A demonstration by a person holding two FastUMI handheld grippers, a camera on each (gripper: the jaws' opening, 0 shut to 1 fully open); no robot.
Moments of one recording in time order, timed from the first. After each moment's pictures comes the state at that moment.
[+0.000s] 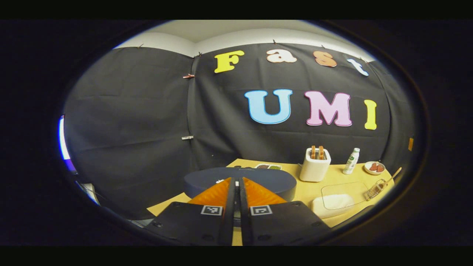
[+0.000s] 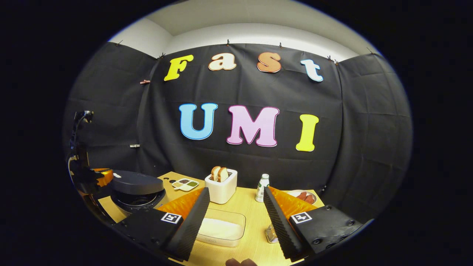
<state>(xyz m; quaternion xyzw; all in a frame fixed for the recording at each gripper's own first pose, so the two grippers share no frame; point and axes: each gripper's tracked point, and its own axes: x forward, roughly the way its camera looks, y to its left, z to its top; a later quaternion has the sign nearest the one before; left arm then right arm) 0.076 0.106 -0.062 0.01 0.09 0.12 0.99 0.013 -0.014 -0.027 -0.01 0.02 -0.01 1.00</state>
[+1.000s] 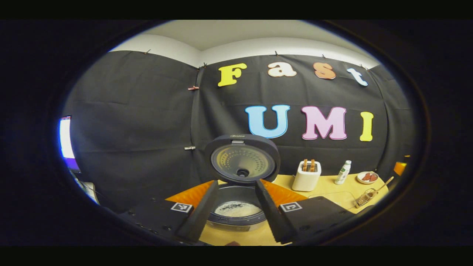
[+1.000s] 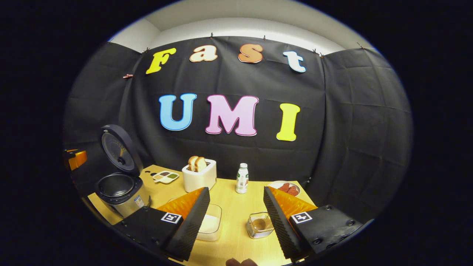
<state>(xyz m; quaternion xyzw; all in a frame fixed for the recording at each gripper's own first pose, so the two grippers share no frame) 0.035 0.079 -0.019 0.00 0.04 0.12 0.99 0.017 -0.096 -0.071 -0.01 0.05 -0.08 1.00</state>
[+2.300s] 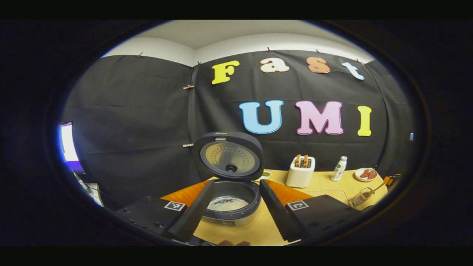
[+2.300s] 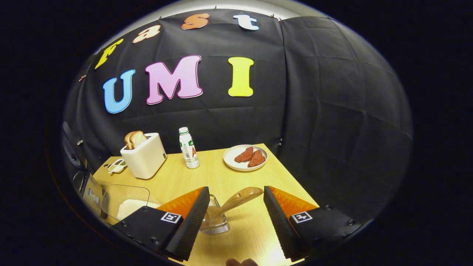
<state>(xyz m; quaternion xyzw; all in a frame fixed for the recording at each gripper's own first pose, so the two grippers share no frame) 0.029 0.024 -0.022 0.02 0.07 0.13 0.99 0.073 -0.262 -0.221 0.08 0.18 -0.20 0.96</state>
